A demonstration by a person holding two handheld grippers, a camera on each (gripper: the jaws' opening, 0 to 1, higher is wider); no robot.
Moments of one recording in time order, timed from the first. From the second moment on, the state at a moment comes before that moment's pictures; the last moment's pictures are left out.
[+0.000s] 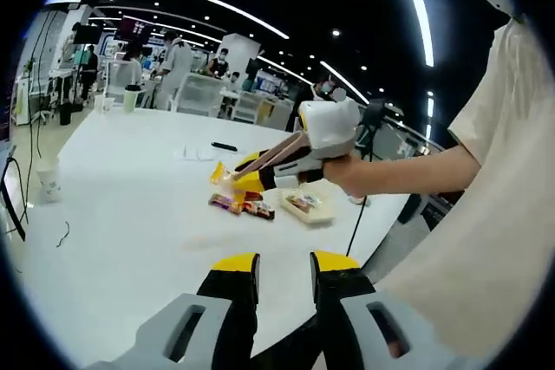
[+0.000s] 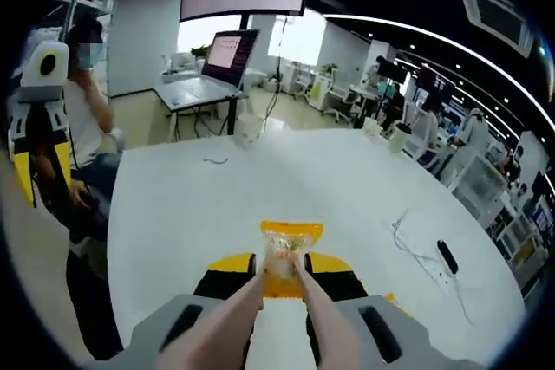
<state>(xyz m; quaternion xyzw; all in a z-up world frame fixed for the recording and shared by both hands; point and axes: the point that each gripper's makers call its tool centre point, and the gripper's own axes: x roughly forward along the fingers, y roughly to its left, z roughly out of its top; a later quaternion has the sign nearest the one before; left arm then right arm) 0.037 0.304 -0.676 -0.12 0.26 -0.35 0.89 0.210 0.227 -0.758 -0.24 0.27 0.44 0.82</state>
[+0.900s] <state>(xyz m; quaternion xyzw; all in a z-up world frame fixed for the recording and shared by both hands) 0.026 0.260 -0.662 -0.12 0.25 -0.37 0.89 0.199 0.197 -0.705 -0.24 0.22 0.44 0.84</state>
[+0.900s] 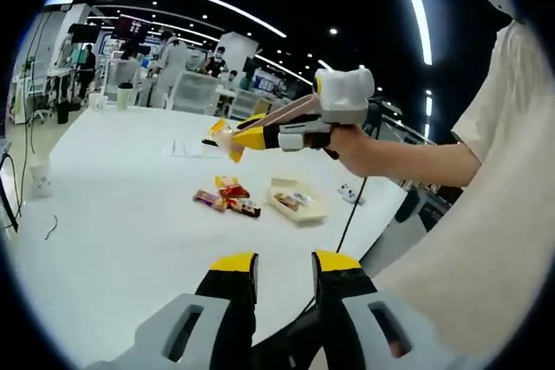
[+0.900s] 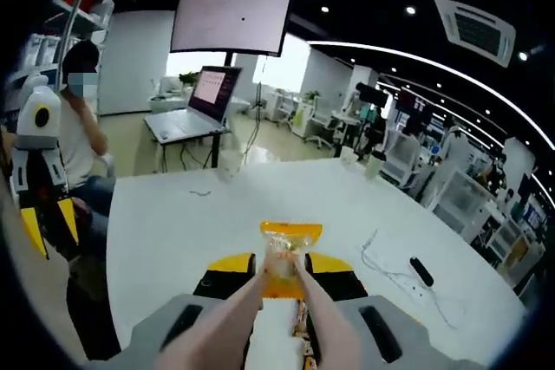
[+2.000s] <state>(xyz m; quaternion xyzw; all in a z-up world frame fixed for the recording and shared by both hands) 0.016 0.235 -0.663 -0.12 0.25 -0.37 0.89 0.201 0.184 -0.642 -0.23 0.14 0.44 0.86</state>
